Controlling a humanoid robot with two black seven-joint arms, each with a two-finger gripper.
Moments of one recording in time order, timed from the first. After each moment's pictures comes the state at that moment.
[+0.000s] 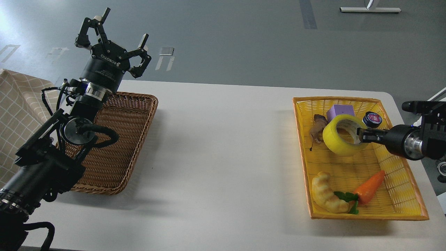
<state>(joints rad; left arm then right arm) -0.53 0.35 -1.13 -1.02 0.14 -0.49 -0.34 0.58 -0.79 0.76 1.35 -1.70 0.49 -0.14</state>
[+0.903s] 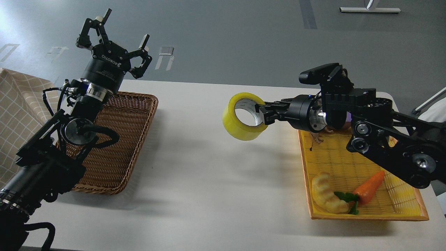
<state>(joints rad) -0.53 0.35 -1.13 -1.02 0.14 -0.49 -0.34 0.95 -0.39 0.45 1.38 -1.66 0.49 -0.16</state>
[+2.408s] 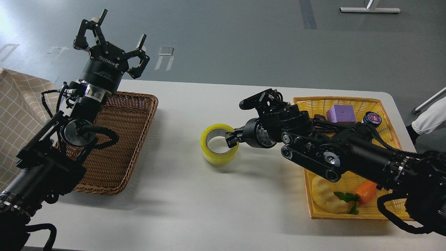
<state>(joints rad) -0.52 0.34 -1.16 -1.02 0.14 -0.49 -0.34 1.04 -0.02 0.26 0.95 -1.67 0.49 -0.16</state>
